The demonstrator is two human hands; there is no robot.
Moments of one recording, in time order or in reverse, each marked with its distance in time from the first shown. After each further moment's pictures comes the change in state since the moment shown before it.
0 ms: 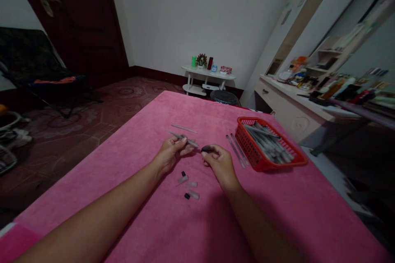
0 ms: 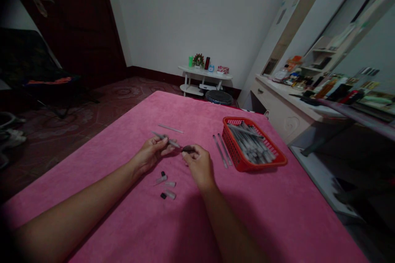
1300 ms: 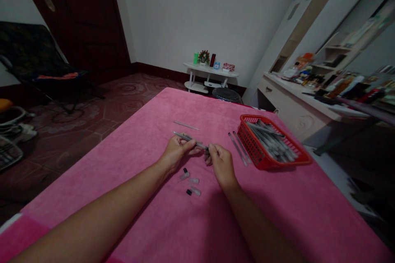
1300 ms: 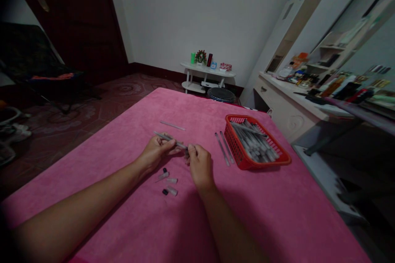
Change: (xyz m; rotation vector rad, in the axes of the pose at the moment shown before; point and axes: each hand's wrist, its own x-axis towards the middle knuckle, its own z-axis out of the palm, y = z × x) left_hand -0.012 -0.006 0.017 0.057 -0.064 0.052; right_hand -0.004 0.005 0.003 -0.291 0.087 -0.064
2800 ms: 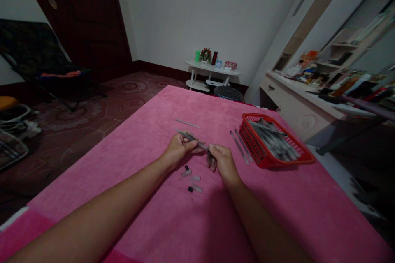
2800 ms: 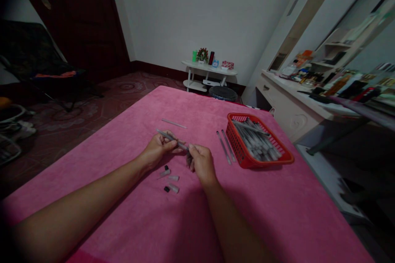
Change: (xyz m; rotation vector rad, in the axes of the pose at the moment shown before) left_hand -0.002 0.000 -0.002 -0.021 -0.095 0.026; right_hand 0.002 -0.001 -0.002 0.232 -0.192 0.153
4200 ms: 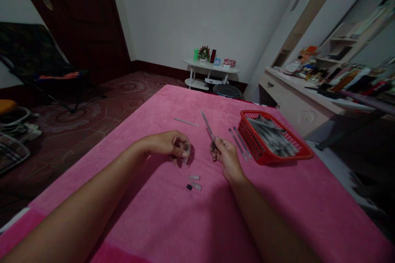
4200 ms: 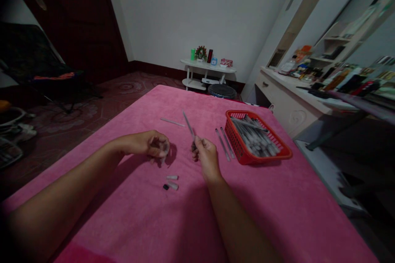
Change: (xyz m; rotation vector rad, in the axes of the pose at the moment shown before) left_hand 0.002 0.077 -0.018 0.791 -0.633 -0.475; right_hand 0.006 0.002 -0.011 0.316 0.139 0.006
